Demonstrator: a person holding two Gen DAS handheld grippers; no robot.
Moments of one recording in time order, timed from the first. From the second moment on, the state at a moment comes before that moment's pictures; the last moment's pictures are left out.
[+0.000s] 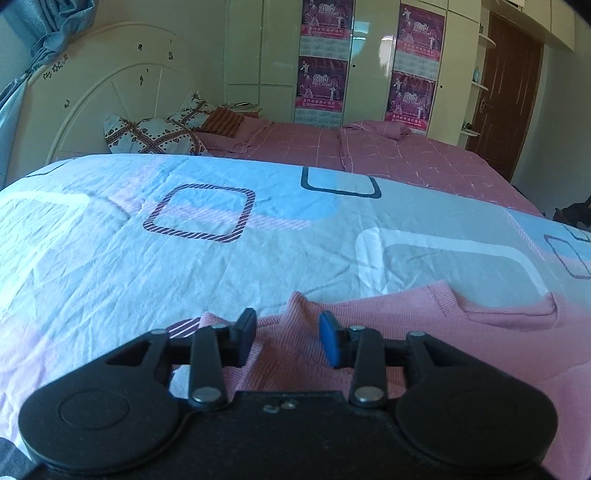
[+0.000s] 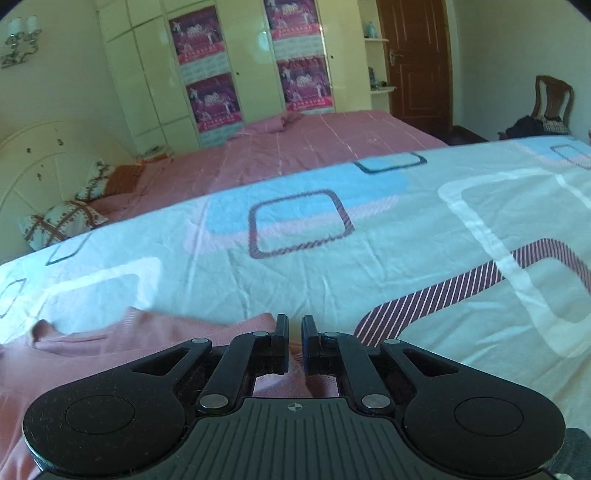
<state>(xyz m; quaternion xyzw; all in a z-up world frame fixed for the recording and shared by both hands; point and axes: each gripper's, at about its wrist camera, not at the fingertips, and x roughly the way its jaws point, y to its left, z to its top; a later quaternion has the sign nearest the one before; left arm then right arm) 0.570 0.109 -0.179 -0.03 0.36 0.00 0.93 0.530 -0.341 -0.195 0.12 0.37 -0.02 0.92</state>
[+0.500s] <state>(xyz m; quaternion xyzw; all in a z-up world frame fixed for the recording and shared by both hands) 0.479 0.045 -0.179 0.01 0.37 -0.12 0.92 0.457 -0.267 -0.190 0.09 0.40 0.05 0.91</state>
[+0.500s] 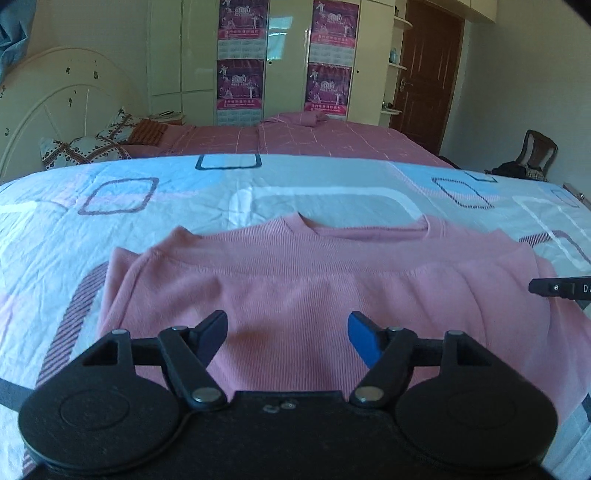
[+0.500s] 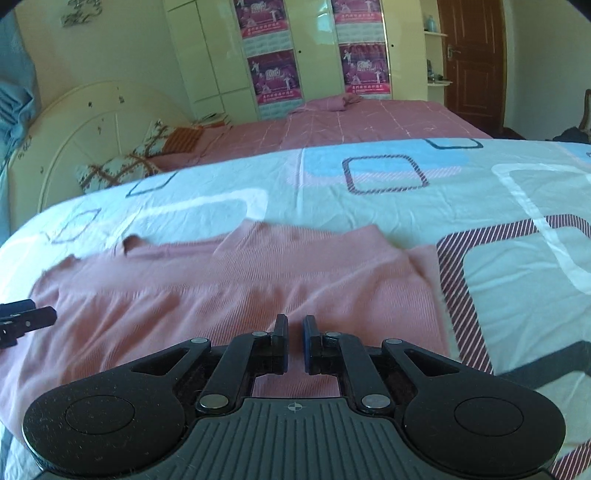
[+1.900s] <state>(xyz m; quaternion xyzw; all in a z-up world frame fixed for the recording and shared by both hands) 0.412 0.073 -0.190 0.03 0.41 -0.03 0.91 0.354 -0.263 -0.209 0.01 0.45 -0.05 0.89</state>
